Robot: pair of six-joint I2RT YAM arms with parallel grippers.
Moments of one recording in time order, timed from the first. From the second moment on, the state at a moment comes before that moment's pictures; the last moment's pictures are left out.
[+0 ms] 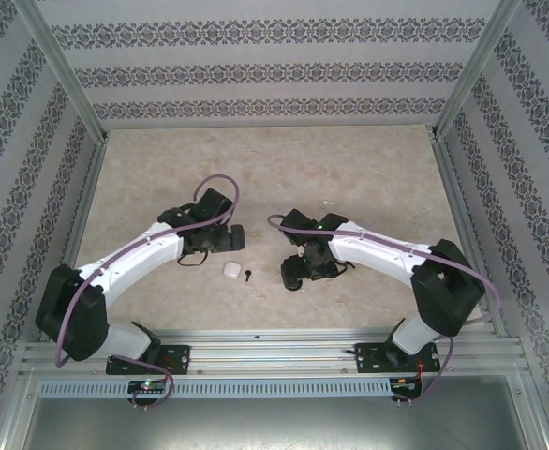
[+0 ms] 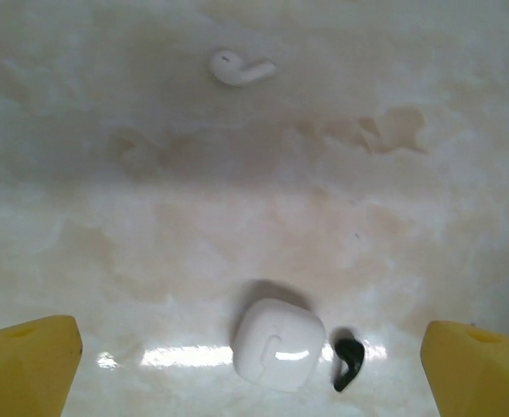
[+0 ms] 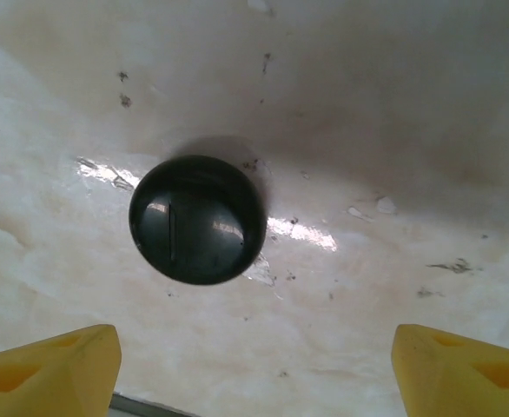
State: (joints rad) left arm -0.58 1.40 1.01 -0.76 -0.12 -0.65; right arm 0.80 1.61 1.07 -0.94 -0.09 0.55
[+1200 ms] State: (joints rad) left arm -0.64 1.00 0.74 -0.51 -0.14 -0.50; right arm 0.80 1.90 1.22 -0.94 -0.14 0.63
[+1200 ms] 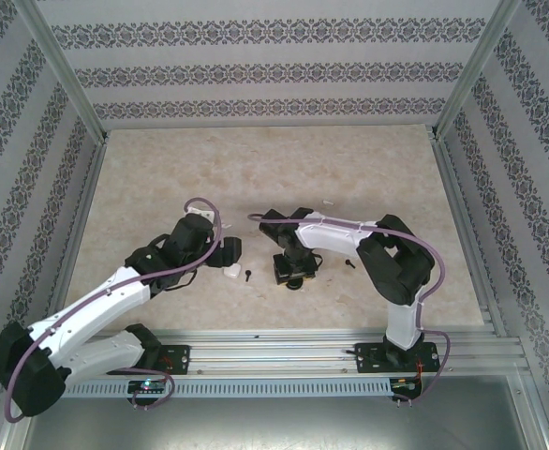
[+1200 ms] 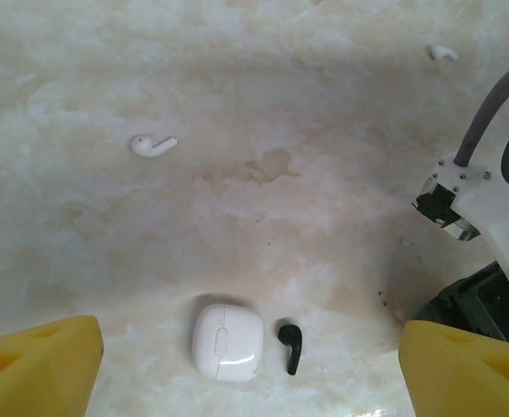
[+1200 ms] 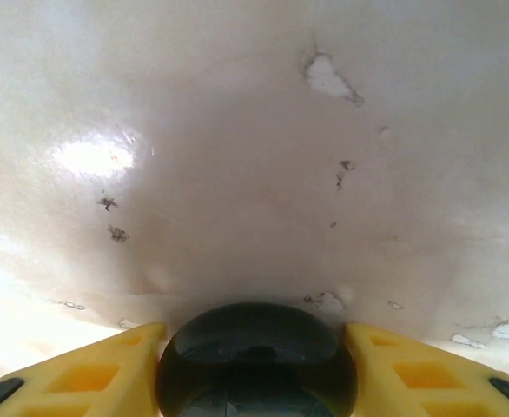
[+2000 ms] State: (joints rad) left arm -0.64 0.97 0.71 -0.23 0.12 -0.31; right arm 0.61 1.61 1.17 -0.73 -0.31 0.83
